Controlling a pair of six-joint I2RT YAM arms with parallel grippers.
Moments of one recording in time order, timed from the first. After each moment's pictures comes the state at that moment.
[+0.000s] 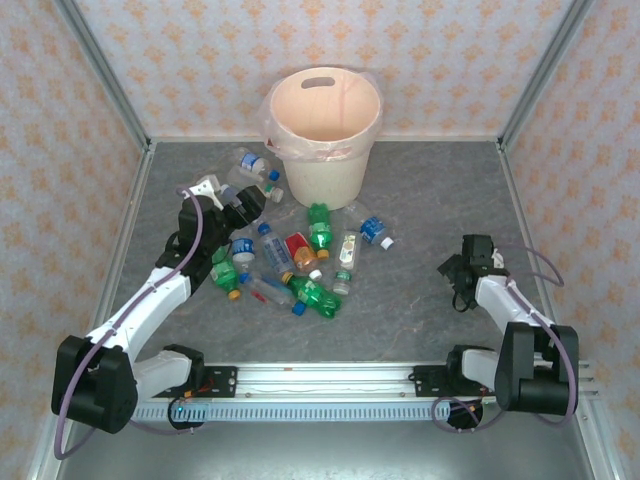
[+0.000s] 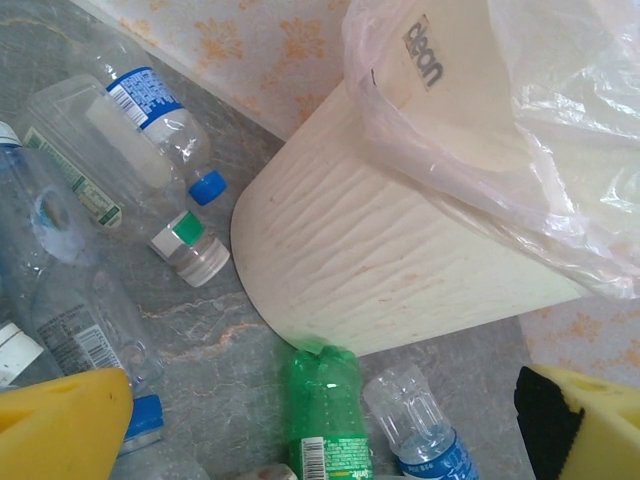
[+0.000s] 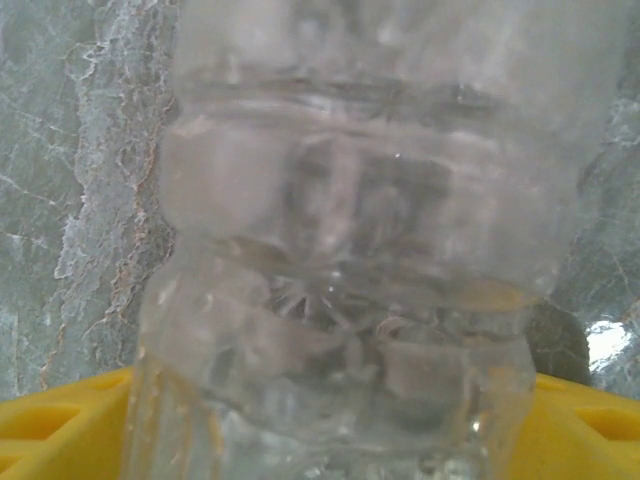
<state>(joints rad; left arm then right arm) -0.20 1.12 0.68 0.10 0.07 -0.78 -0.10 1.18 0.47 -0.42 0.10 0.79</state>
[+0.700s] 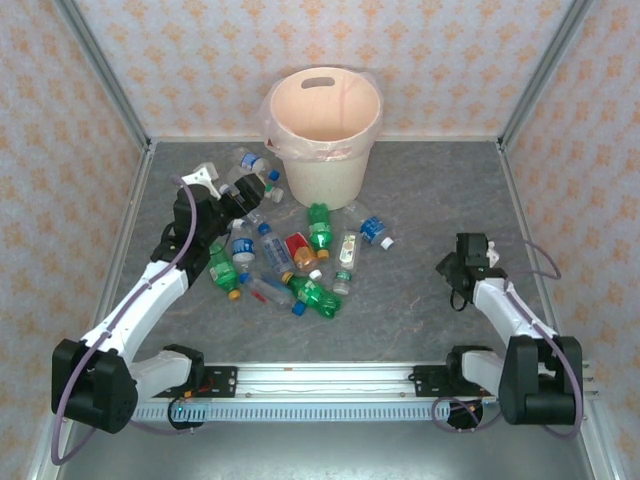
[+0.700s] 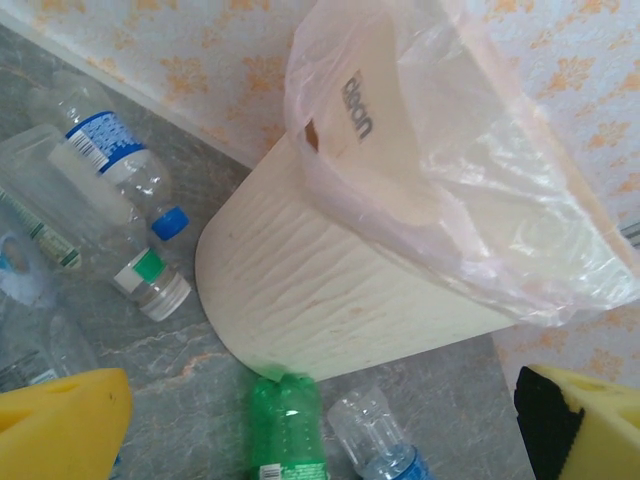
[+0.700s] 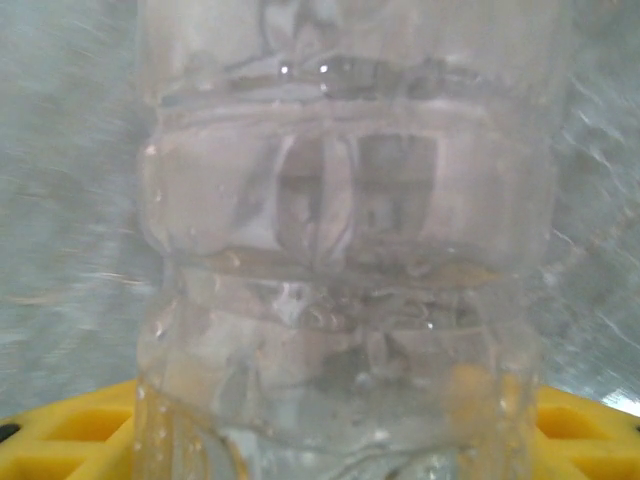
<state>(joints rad) -0.20 1.13 0.83 0.03 0.08 -0.77 0.00 1.07 0.50 -0.40 0.13 0.72</state>
